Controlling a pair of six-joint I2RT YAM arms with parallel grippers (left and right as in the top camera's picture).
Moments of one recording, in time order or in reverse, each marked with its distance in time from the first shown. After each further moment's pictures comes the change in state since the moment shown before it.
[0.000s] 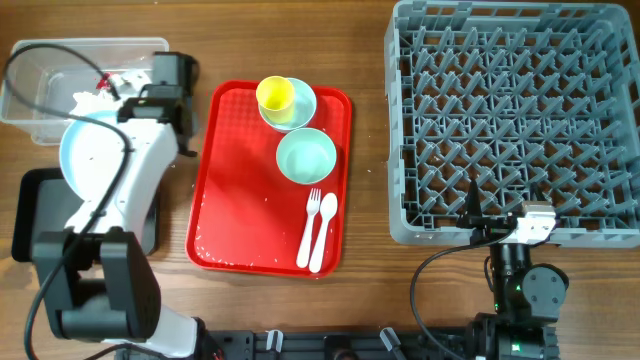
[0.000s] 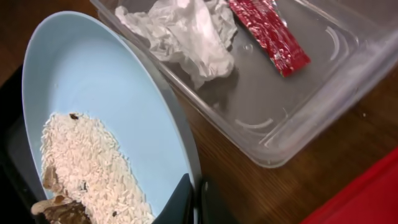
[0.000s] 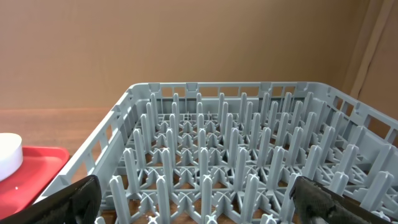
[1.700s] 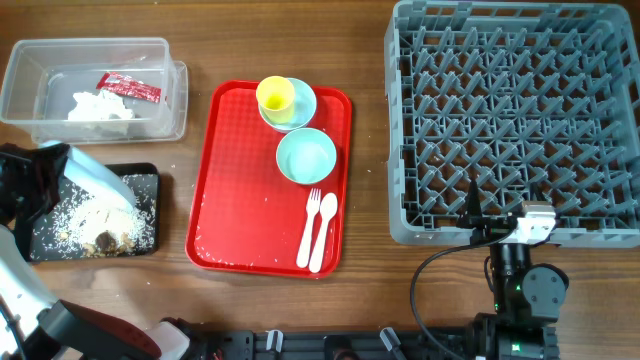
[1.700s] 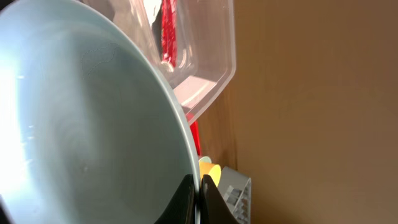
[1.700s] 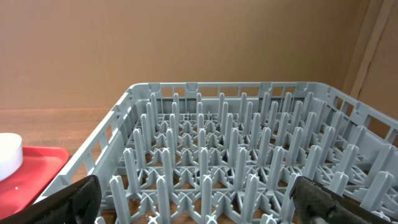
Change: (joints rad) left arm 0.906 -0.242 -0.071 -0.047 1.461 -0.005; right arm 0.000 0.000 0.000 0.000 0.000 0.000
